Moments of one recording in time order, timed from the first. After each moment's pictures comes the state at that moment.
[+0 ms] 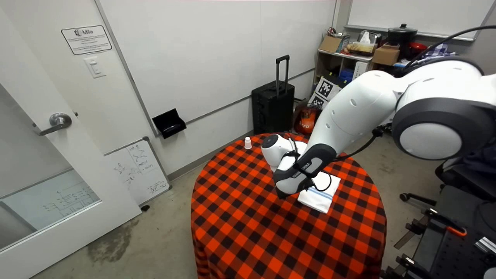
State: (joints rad) arm 0.24 1.13 -0.17 -1.51 -0.18 2.38 0.88
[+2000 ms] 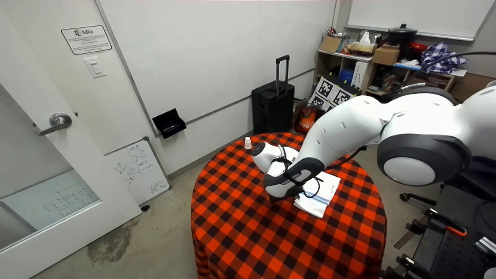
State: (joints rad) arm 0.24 1.32 -0.18 -1.22 -0.18 2.13 1.04
